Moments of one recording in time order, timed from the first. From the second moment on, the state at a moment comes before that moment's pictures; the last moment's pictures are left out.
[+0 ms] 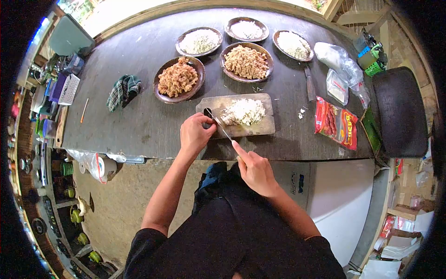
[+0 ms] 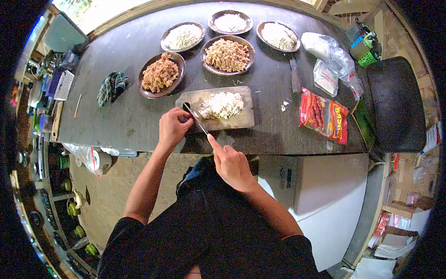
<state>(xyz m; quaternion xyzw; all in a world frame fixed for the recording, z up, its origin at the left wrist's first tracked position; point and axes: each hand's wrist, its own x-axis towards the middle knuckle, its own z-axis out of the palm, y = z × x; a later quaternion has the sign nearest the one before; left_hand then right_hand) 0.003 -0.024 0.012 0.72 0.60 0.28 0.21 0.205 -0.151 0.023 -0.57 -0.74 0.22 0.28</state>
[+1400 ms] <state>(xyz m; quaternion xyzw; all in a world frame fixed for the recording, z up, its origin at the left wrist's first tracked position) 0.007 -0.030 0.017 0.71 0.60 0.28 0.23 0.210 -0.146 0.022 -0.57 -0.74 0.21 0.27</state>
